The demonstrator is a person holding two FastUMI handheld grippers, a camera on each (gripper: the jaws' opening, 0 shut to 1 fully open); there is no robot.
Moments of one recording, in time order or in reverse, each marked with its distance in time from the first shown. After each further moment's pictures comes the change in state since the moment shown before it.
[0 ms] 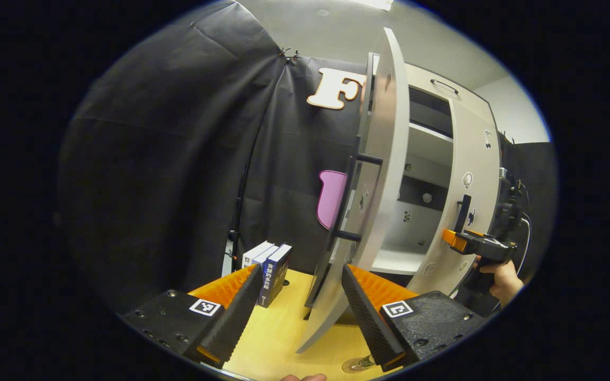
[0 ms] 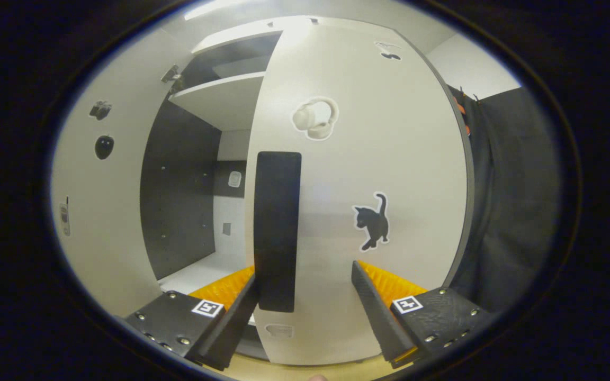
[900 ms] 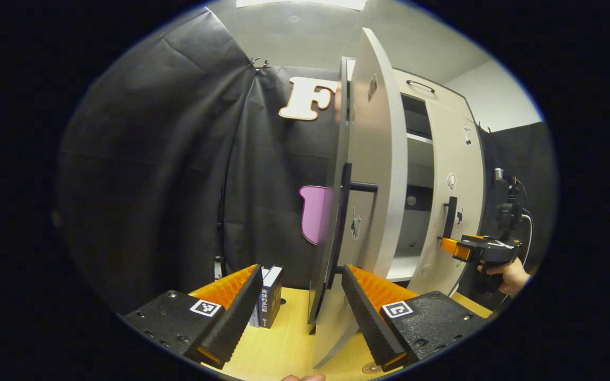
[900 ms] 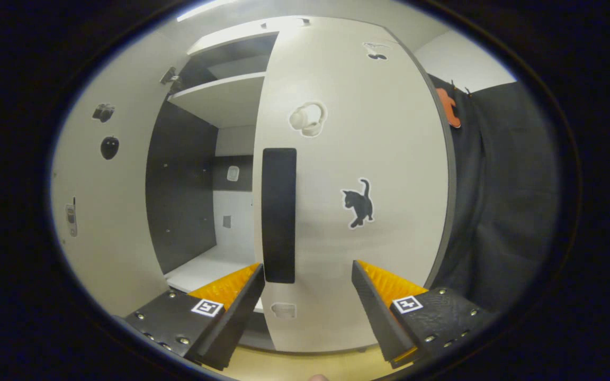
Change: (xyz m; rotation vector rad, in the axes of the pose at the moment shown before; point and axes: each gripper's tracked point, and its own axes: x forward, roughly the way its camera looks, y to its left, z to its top) left arm 0.029 -0.021 0.033 0.131 -0.046 -0.153; right arm -0.041 -0.009 -0.015 0.042 0.060 -0.017
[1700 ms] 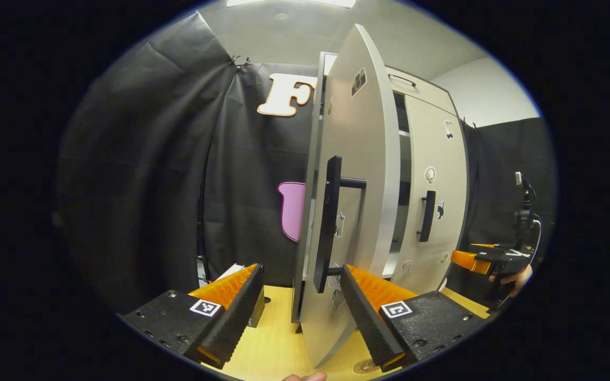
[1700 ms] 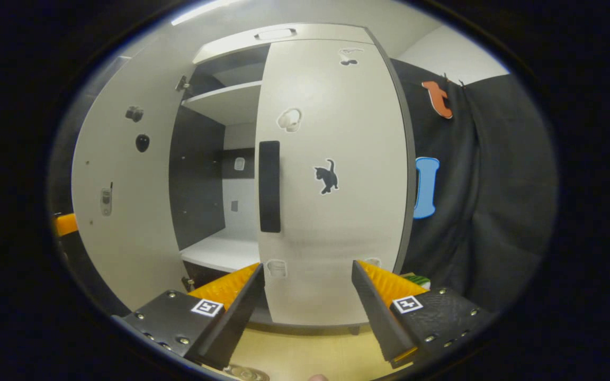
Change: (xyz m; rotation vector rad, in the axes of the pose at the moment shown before) left arm 0.005 -0.040 -0.003 0.014 0.009 -0.085; right arm -0.080 -0.029 -0.028 0.010 0.049 0.047
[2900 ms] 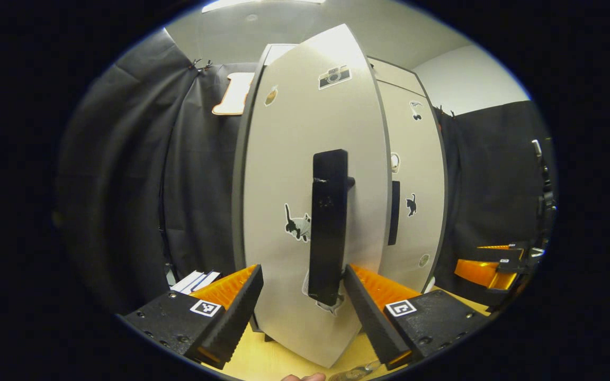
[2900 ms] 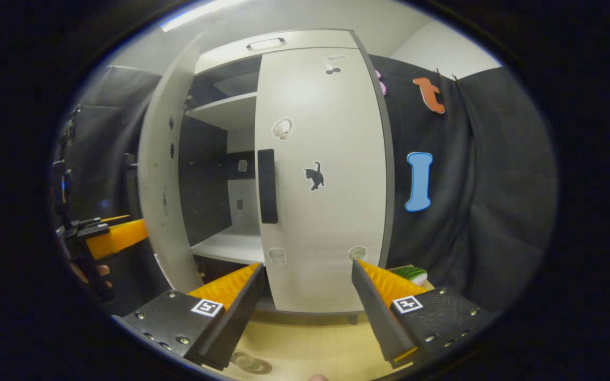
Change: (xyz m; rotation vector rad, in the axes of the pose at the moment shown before) left arm 0.072 -0.125 -0.013 0.042 0.003 -0.095; right arm -0.052 -0.024 0.001 0.034 0.015 0.011
